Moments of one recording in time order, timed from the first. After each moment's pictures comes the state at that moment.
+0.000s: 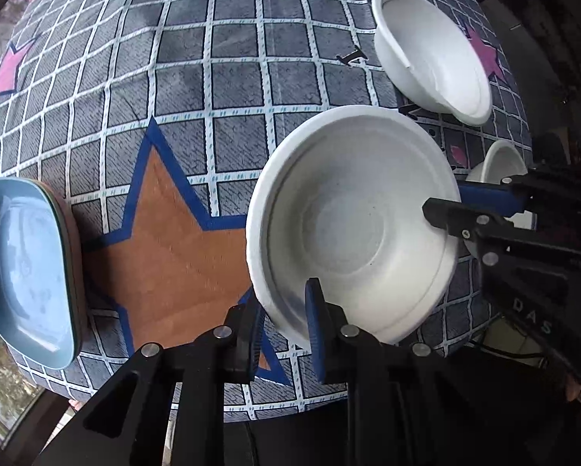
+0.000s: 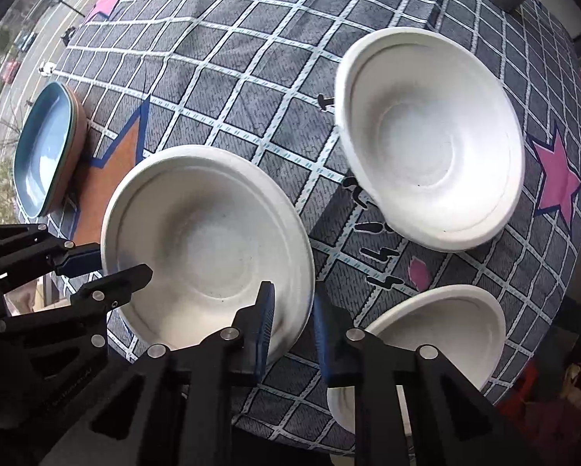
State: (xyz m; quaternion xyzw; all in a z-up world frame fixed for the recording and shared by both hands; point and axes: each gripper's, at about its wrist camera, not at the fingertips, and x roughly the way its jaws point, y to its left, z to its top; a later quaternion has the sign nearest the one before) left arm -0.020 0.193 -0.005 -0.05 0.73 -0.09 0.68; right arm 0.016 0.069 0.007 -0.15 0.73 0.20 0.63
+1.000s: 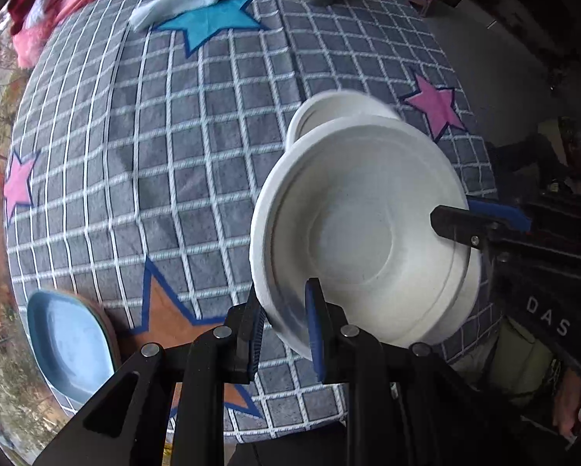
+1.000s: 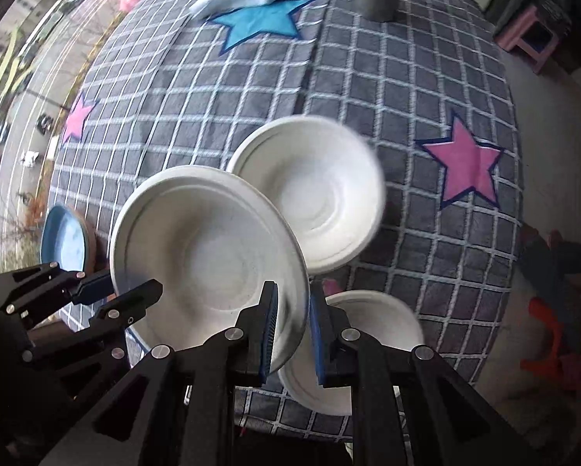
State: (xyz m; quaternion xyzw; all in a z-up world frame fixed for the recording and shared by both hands) left arm 0.093 0.149 0.115 -0.01 0.68 -0.12 0.73; right arm 0.076 -0.021 0.101 -0.04 0.70 0.12 0.70
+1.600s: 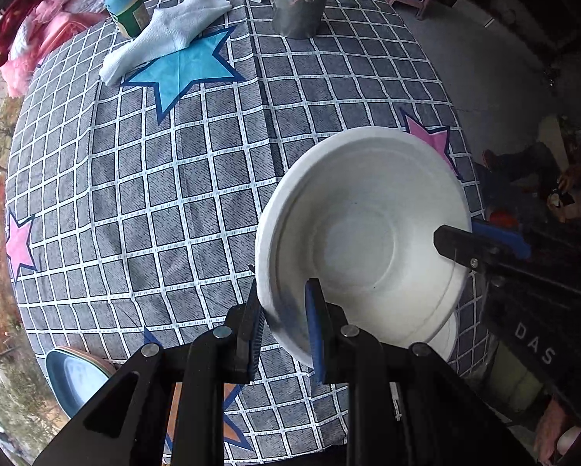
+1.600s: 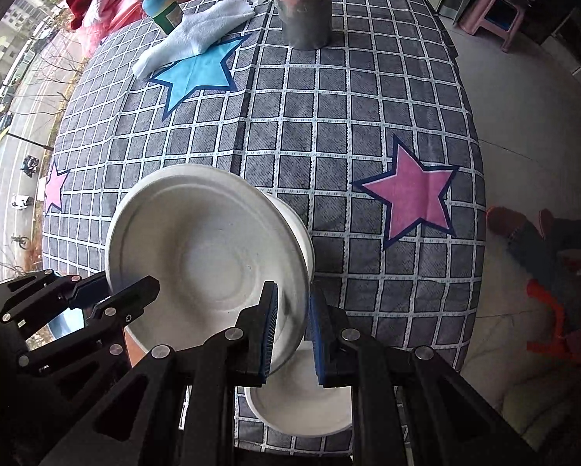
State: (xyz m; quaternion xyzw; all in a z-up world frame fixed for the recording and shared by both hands) left arm 0.146 0.119 0.115 0.01 0.67 -0.12 0.73; right arm 0.129 -0.056 0.104 0.00 0.70 0.08 0.71
